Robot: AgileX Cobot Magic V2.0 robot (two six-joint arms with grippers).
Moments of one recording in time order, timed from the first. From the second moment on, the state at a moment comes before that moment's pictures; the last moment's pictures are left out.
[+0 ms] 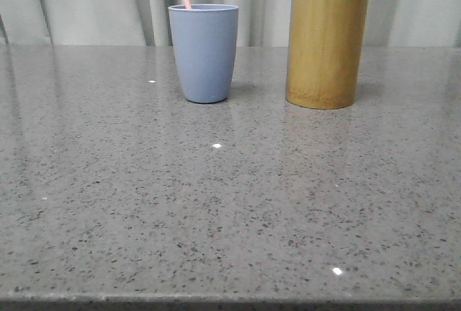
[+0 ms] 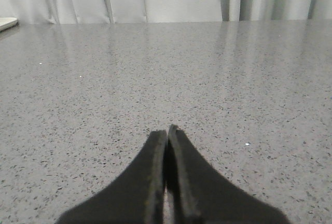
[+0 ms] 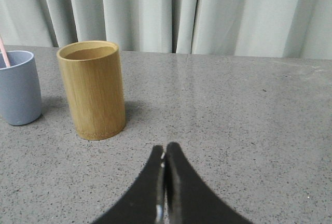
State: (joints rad) left arm 0.02 0.00 0.00 -0.05 0.18 0.01; right arm 0.12 0.17 -0.34 0.09 0.36 0.00
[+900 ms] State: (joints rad) left arm 0.02 0.00 0.00 -0.05 0.18 0.01; right arm 0.04 0.04 -0.09 0.04 0.10 0.03
